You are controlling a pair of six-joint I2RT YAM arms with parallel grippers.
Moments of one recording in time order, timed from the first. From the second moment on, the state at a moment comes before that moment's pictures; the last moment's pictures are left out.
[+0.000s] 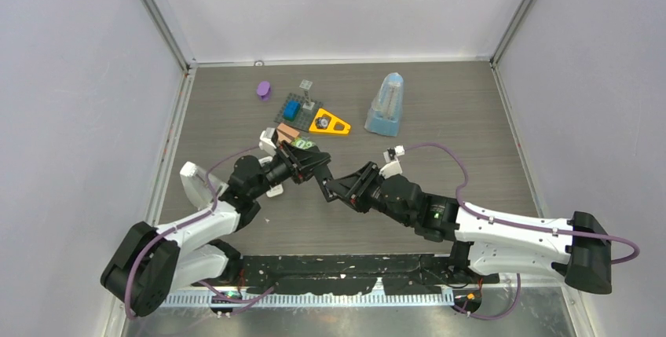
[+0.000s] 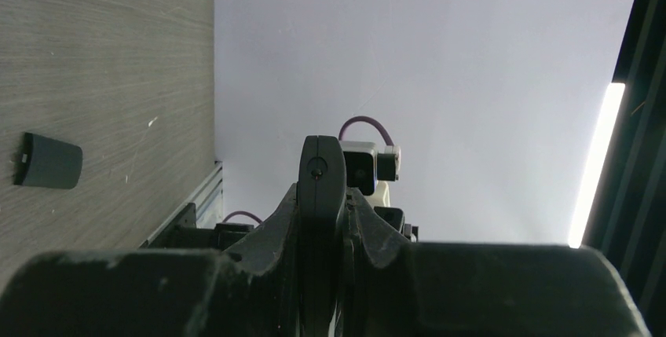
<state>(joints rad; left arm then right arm) -0.54 1.12 0.33 0.82 0.39 -1.66 1.17 0.99 0.62 0.07 0.31 1.52</state>
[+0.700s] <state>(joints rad) -0.56 1.02 0.31 0.70 0.38 -1.65 1.17 0.98 0.61 0.09 0.30 1.48</state>
